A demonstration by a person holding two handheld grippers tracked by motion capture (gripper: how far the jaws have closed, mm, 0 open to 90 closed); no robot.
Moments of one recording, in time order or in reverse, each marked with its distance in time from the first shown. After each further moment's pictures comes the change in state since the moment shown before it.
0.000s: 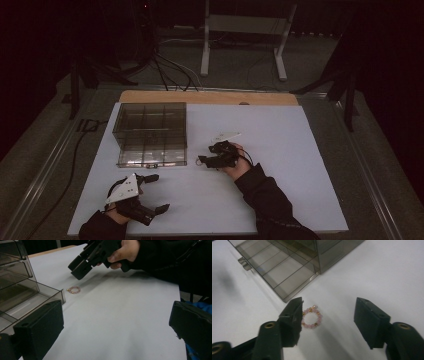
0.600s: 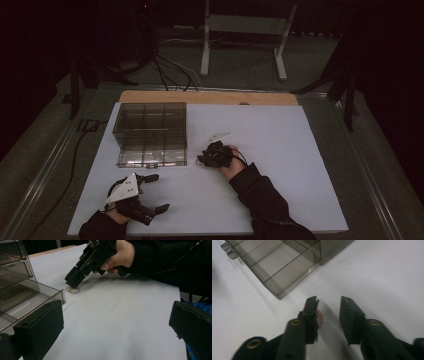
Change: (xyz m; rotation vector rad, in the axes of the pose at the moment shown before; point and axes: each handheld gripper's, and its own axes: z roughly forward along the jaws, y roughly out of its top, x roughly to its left) left arm 0.000 0.000 0.000 -0.002 -0.003 -0.004; right arm 0.004 0.002 0.020 0.075 -0.021 -0.013
